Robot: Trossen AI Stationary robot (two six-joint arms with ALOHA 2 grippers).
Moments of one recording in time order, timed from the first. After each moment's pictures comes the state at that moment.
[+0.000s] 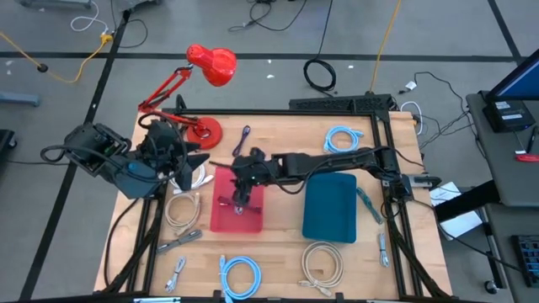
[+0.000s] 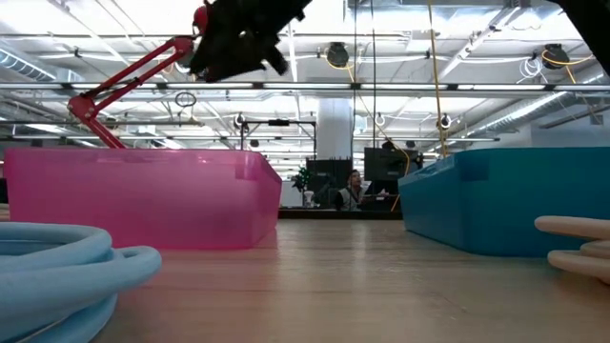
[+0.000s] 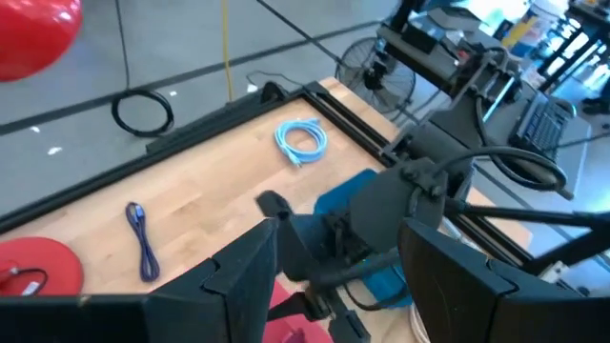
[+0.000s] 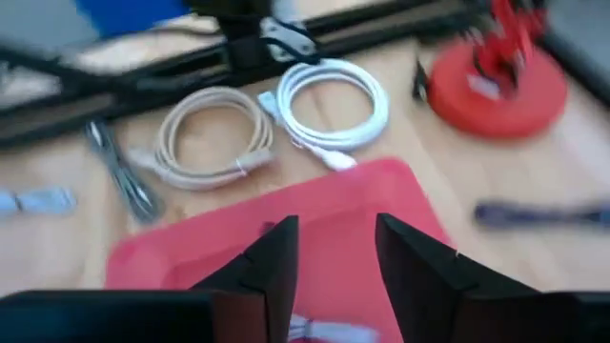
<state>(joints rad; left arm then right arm) -0.56 1.46 2.19 -1.57 -0.88 -1.13 0.06 2.09 1.91 -0.49 0.22 0.34</state>
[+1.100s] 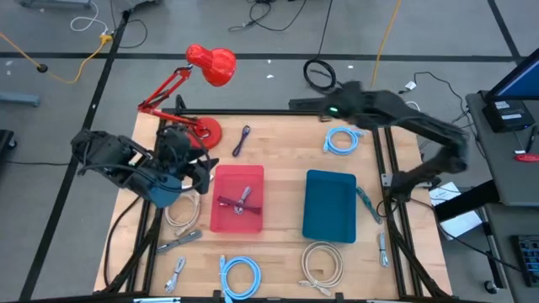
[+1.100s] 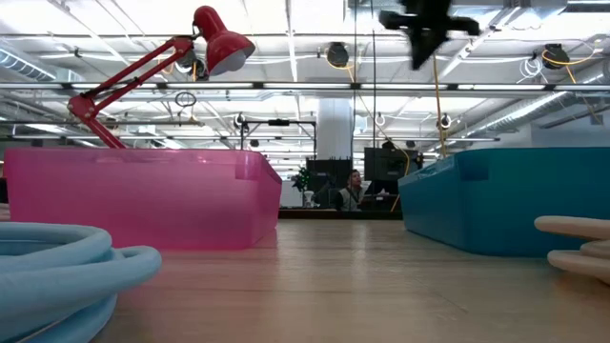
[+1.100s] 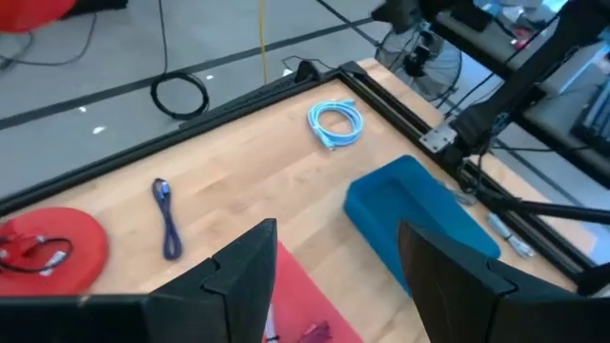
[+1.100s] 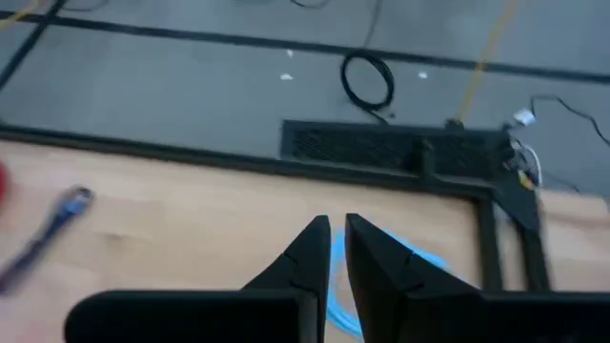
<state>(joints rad) -0.52 1.46 2.02 -1.54 -0.86 -1.22 -0.35 1.41 1.61 -1.31 0.66 0.95</state>
